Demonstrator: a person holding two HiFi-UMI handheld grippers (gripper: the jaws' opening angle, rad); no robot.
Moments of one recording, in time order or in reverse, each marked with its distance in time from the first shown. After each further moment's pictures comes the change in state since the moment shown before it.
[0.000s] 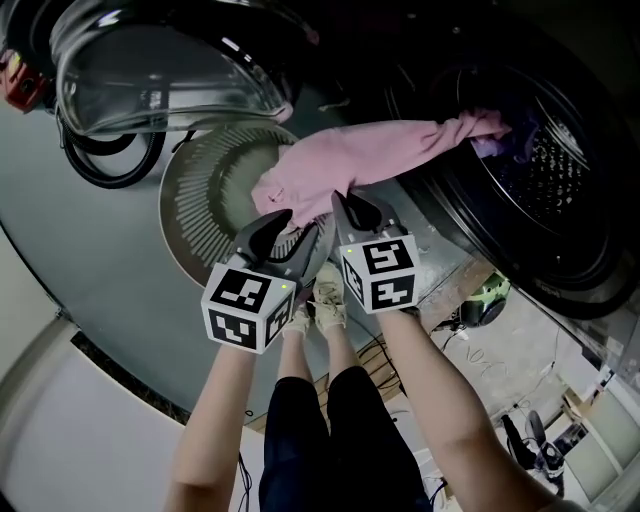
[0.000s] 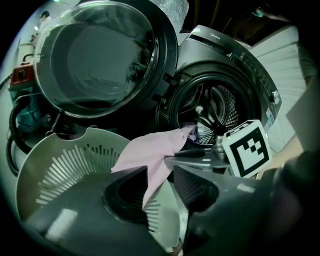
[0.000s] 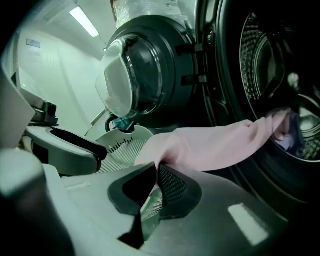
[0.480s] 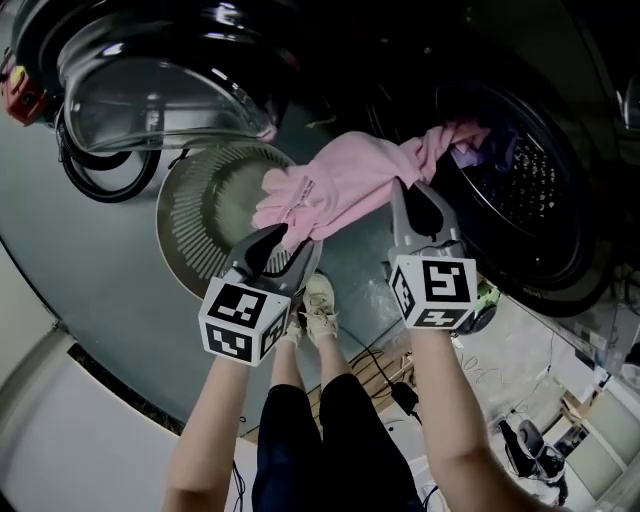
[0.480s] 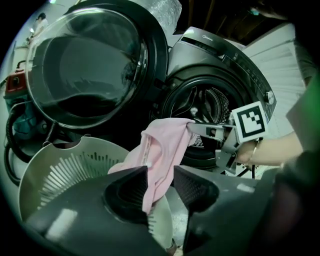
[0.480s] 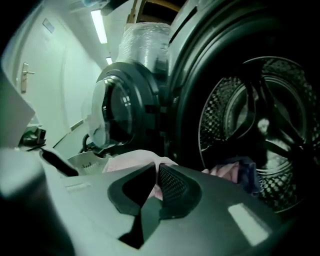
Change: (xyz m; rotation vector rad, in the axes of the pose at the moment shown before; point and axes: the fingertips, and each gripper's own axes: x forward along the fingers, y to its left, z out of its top) left arm -0.008 -0.020 0.014 0.038 -0.011 -0.030; right arm -0.095 -0.083 0.085 -0.096 -0.255 -0.262
